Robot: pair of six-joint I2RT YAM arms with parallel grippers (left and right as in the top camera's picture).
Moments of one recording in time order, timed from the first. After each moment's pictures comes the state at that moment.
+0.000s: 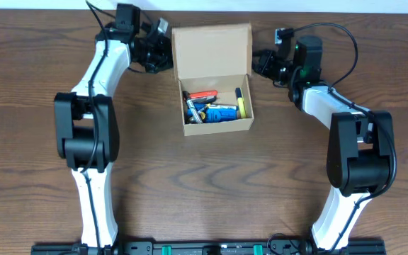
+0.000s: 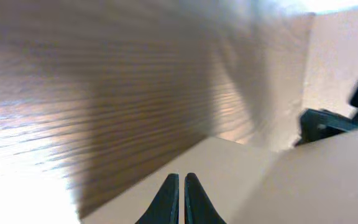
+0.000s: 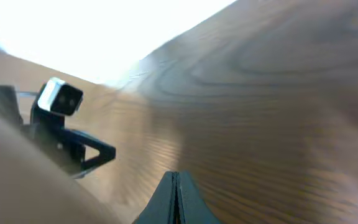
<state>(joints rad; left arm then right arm) -0.11 2.31 1.93 -0.71 0.83 -0.37 0.07 2.06 1.23 0.36 -0.76 0.70</state>
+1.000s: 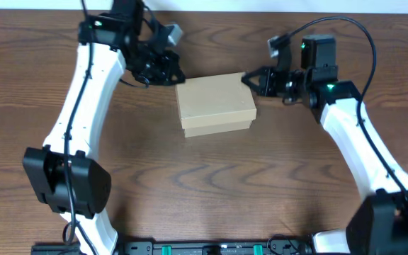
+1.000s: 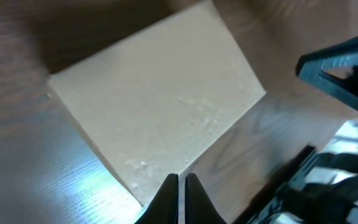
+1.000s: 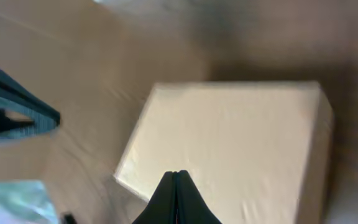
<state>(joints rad) -0.23 1.93 1.91 -1.28 0.62 0.03 0.16 1.60 1.24 -0.49 -0.69 0.32</state>
